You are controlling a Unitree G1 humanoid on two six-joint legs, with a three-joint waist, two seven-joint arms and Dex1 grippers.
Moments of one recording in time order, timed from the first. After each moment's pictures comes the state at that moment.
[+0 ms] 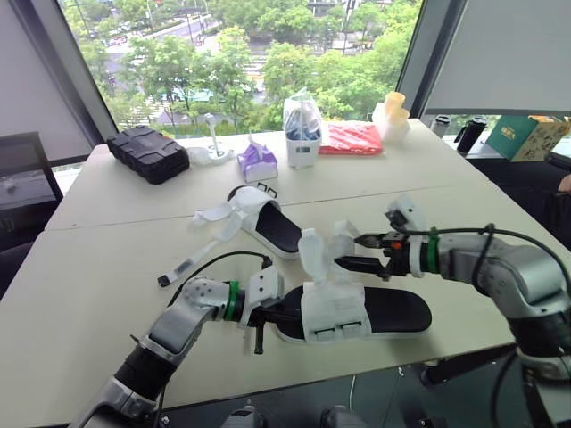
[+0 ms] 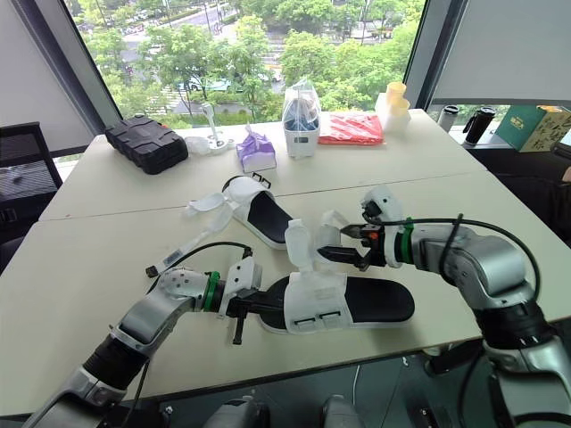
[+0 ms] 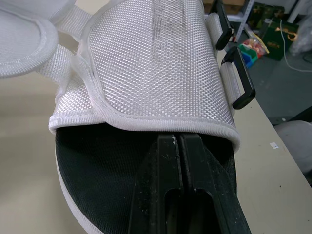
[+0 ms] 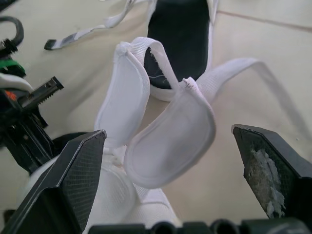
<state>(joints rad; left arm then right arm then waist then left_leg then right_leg) -0.42 0.45 -0.37 0.00 -0.21 0.25 -1.15 -0.62 -0.75 0.05 -0.09 0.73 1.10 0.72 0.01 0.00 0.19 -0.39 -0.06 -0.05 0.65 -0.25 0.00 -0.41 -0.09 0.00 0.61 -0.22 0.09</state>
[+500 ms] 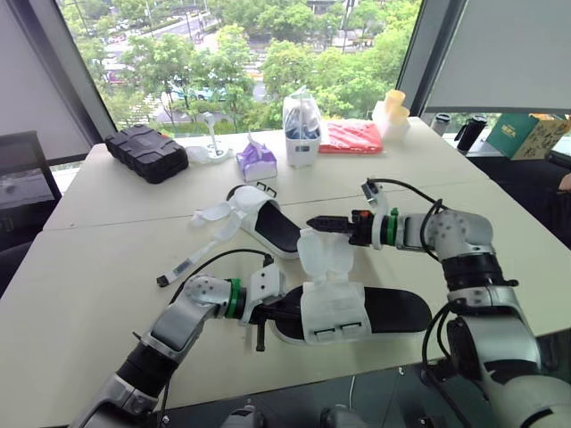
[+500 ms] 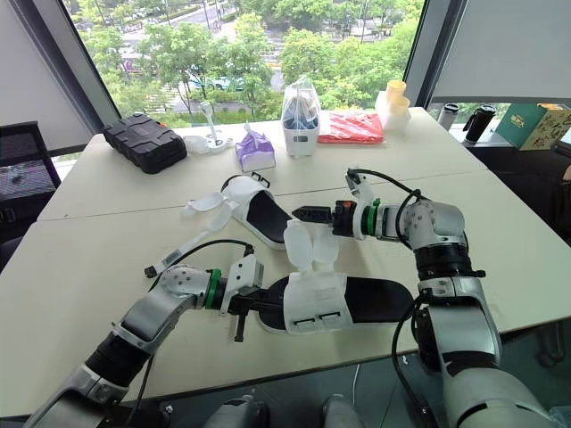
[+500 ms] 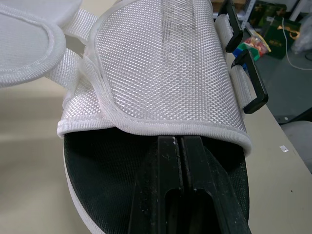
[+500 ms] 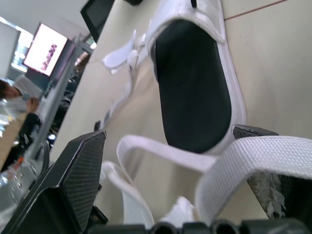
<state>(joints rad) -0.43 0.44 -0.37 0.00 -0.21 0.26 -1.13 -0.97 -0.45 -0.11 0.56 0.71 1.17 0.69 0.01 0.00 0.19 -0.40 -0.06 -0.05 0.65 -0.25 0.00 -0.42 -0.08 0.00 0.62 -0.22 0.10</state>
